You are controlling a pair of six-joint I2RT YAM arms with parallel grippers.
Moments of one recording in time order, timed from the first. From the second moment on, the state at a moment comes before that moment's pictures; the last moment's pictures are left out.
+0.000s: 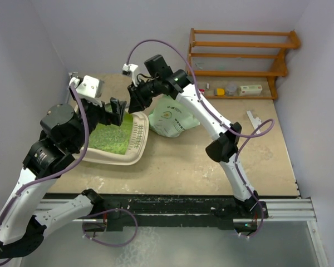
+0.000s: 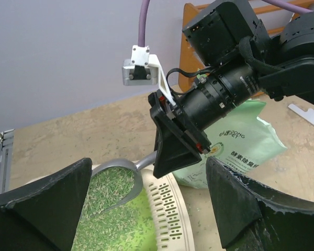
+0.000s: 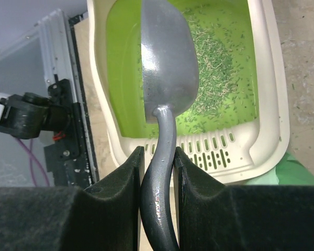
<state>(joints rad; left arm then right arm) -0.65 0.88 1.39 -0.56 -0.30 0.01 0.73 2.31 2.62 -1.02 -0.67 -0.06</state>
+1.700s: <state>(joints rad) -0.65 0.72 1.30 -0.54 -0.35 -0.02 0.95 2.07 2.20 -0.69 -0.15 -0.60</state>
